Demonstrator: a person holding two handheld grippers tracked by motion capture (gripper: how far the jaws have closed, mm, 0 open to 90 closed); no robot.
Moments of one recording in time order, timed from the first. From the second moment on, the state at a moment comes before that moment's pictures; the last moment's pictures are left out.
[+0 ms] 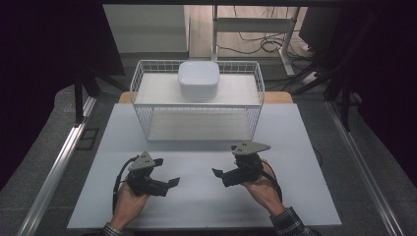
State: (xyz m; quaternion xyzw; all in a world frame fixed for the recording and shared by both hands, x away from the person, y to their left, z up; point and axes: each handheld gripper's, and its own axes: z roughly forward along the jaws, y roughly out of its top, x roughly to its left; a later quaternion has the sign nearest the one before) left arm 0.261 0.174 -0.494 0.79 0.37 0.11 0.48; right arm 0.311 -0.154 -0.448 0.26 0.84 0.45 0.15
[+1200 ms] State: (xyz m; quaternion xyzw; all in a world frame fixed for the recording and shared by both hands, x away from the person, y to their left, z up) left arm 0.221 0.222 -0.513 0.78 0.43 0.13 0.45; right arm 0.281 -0.222 -0.468 0.31 0.82 0.44 0.18
